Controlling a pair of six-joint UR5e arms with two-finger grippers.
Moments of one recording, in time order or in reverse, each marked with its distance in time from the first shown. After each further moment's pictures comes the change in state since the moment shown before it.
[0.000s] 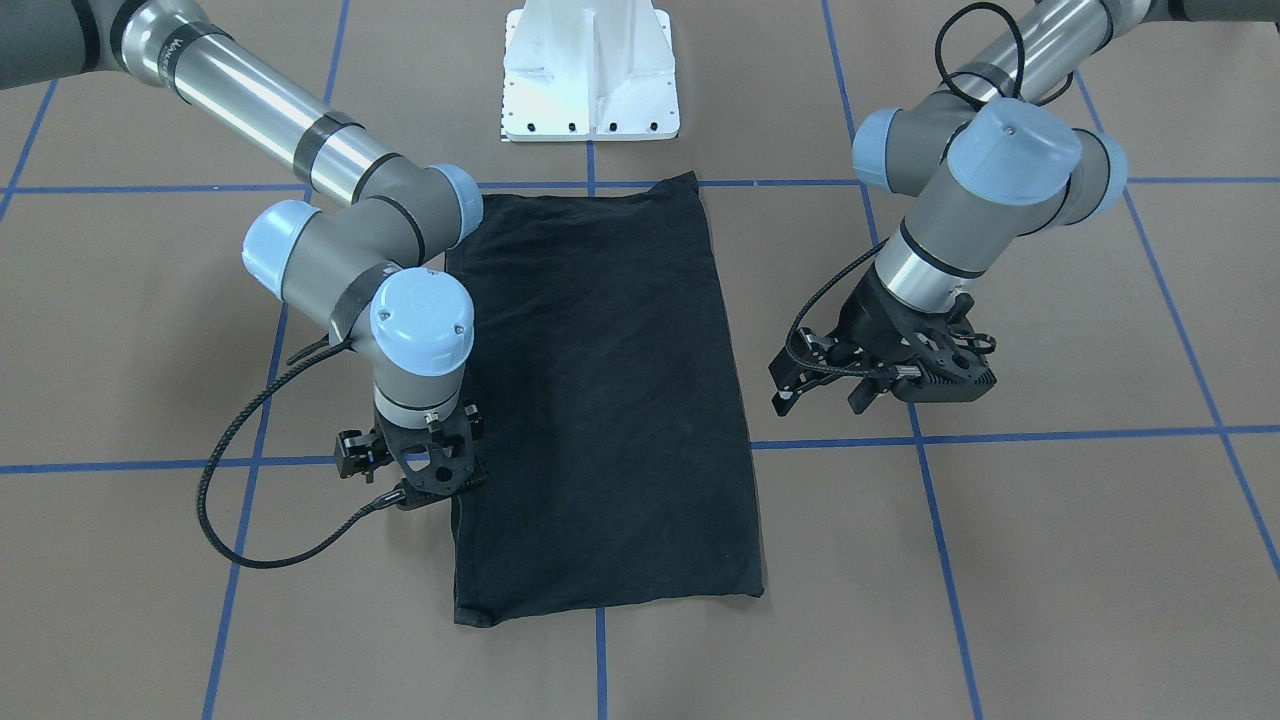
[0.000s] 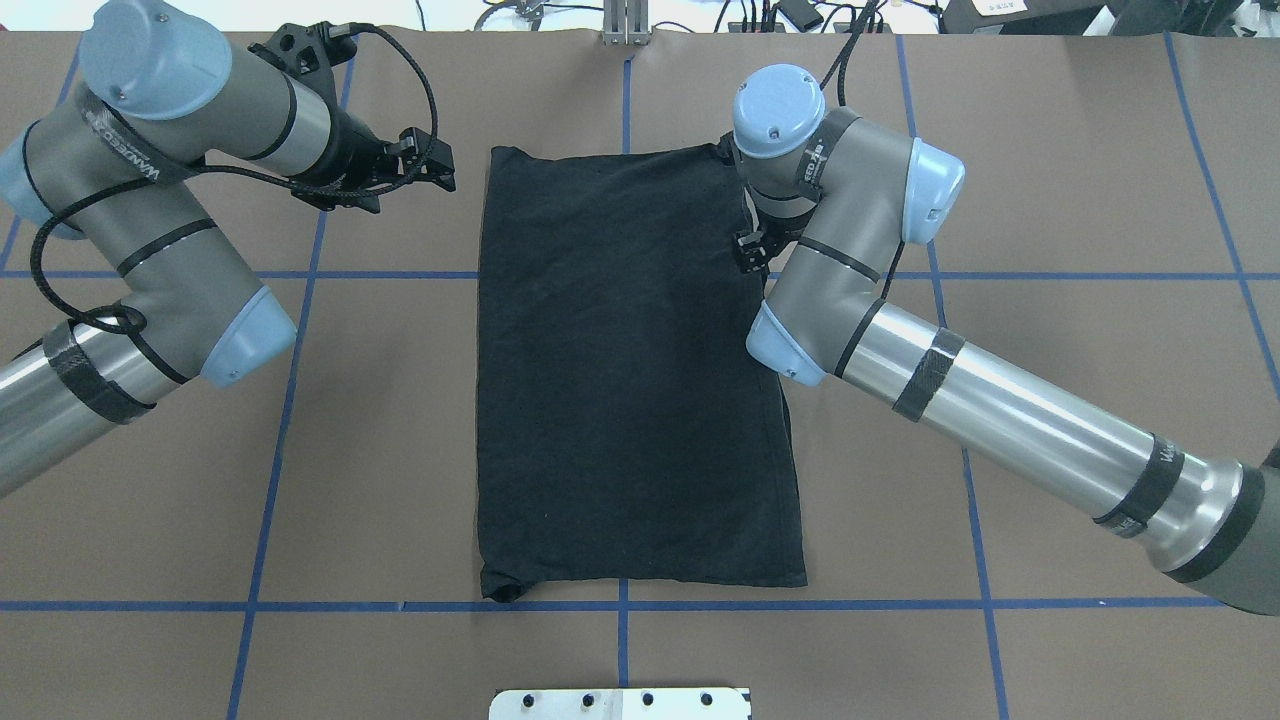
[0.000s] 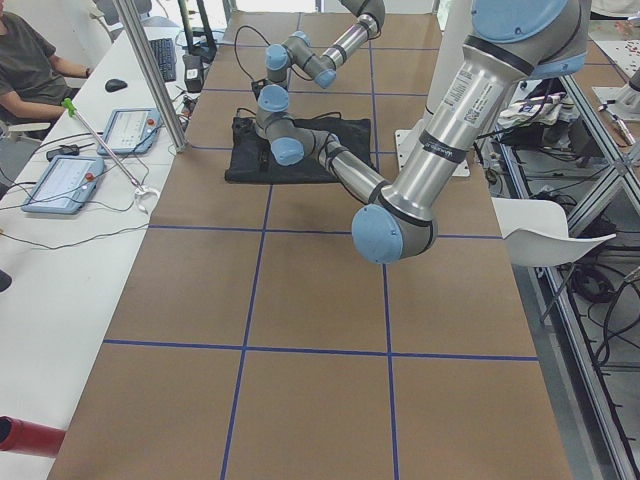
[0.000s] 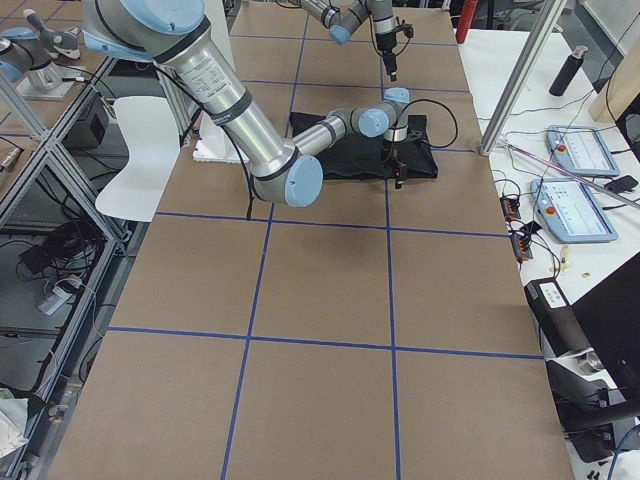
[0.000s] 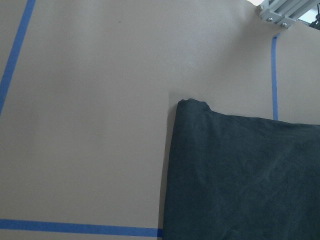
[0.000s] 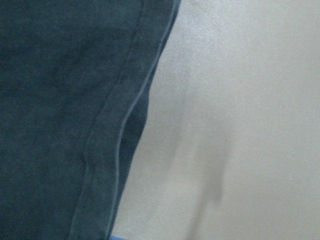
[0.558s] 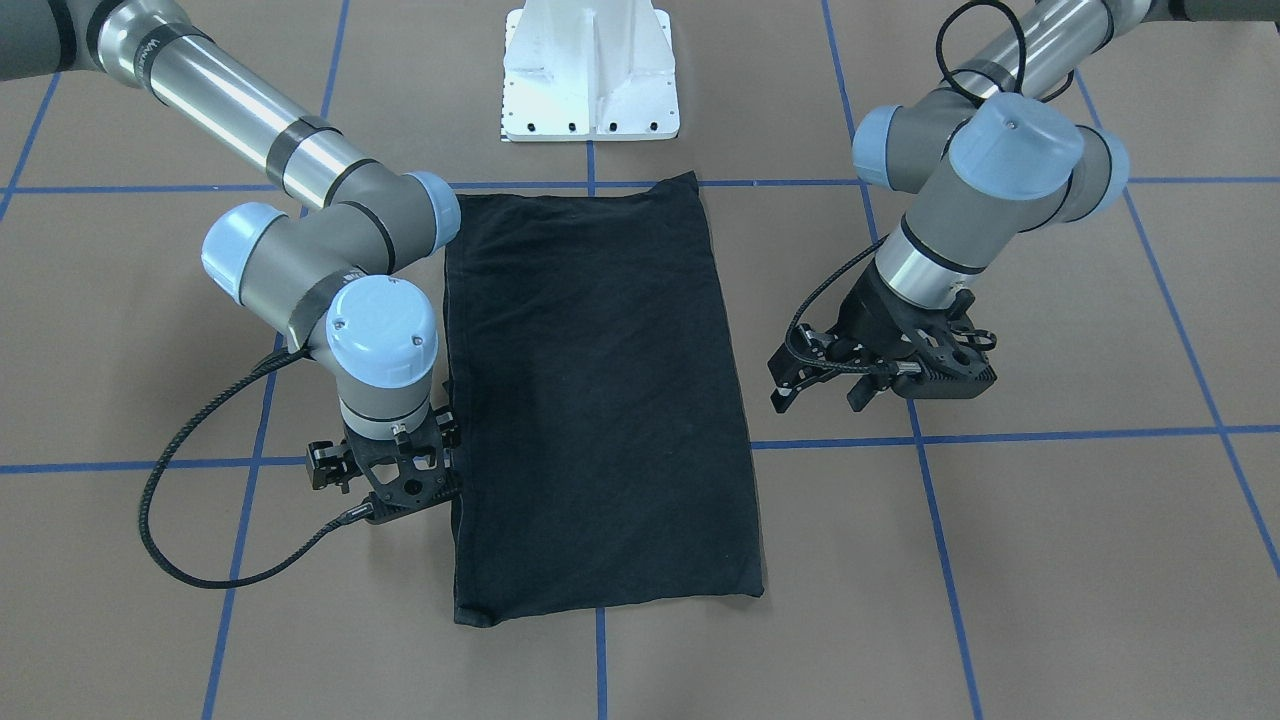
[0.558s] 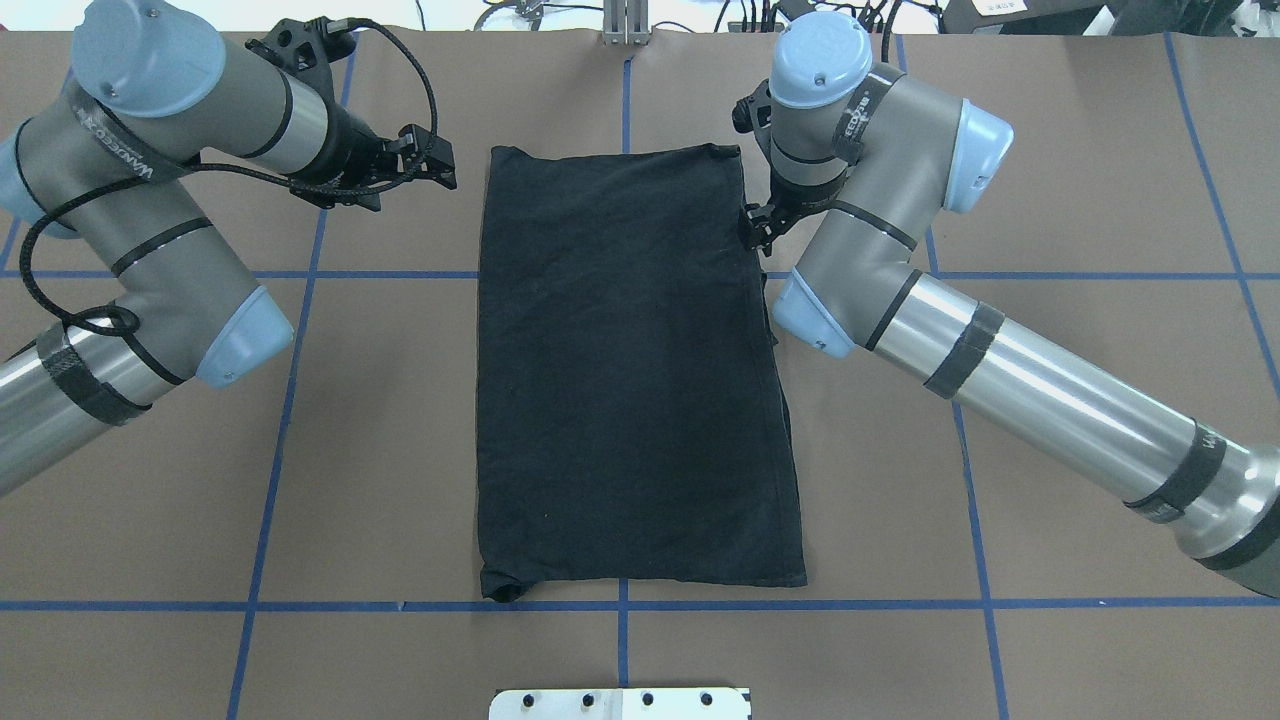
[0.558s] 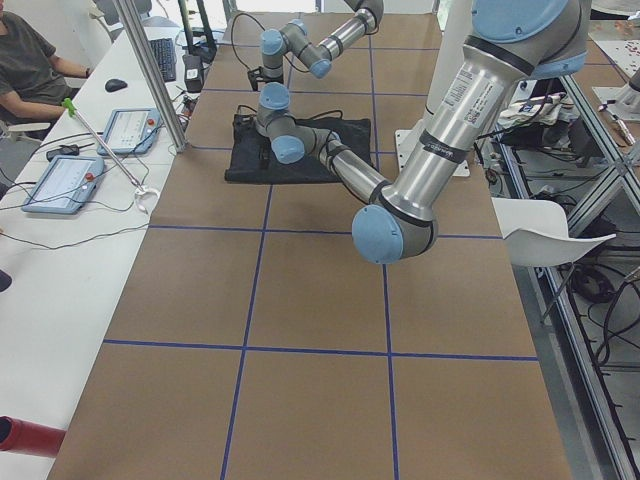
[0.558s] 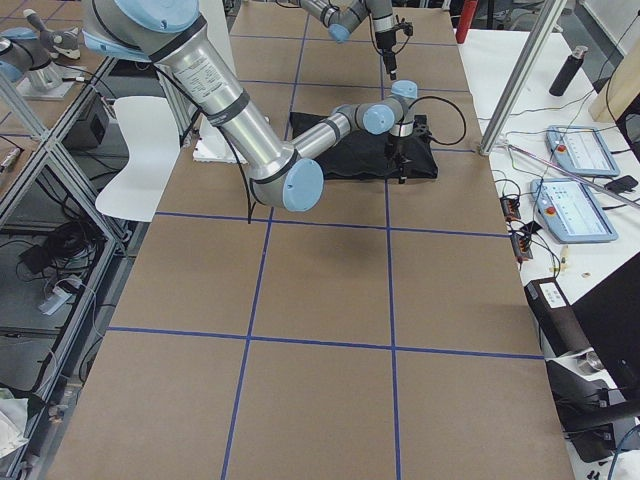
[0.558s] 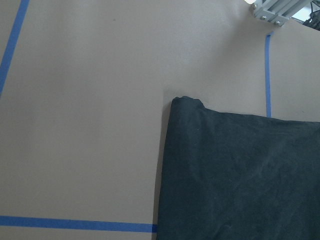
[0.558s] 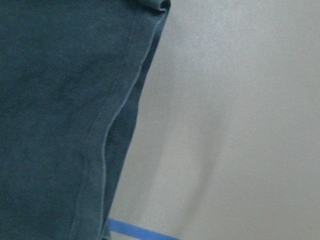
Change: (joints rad) left arm 0.000 0.013 -0.028 -0.001 -0.002 -0.001; right arm 0.050 -0.038 0.128 -0.001 0.143 0.027
